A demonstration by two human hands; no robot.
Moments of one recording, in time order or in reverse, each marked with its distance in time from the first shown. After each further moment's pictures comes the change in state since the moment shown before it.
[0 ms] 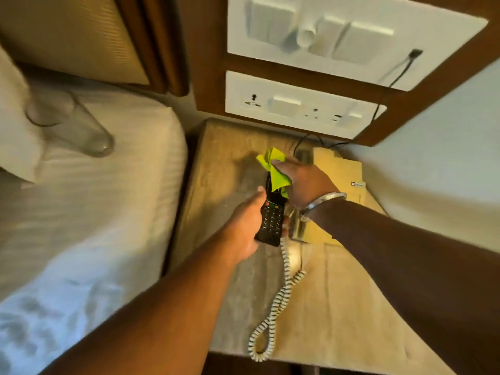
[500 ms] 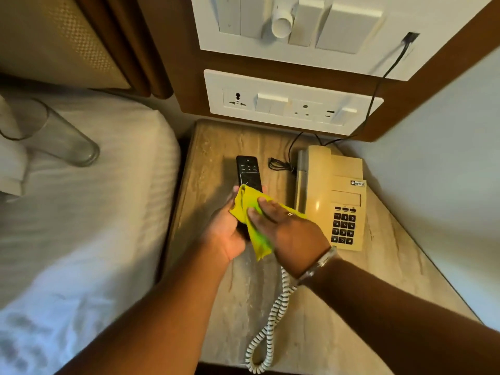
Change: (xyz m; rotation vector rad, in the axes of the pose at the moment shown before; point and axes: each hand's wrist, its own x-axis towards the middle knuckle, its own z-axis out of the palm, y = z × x) left_hand 0.023 0.006 -0.022 -0.341 -0.121 -0.051; right_hand -0.063 -0.010 0.043 -0.133 -0.037 -0.264
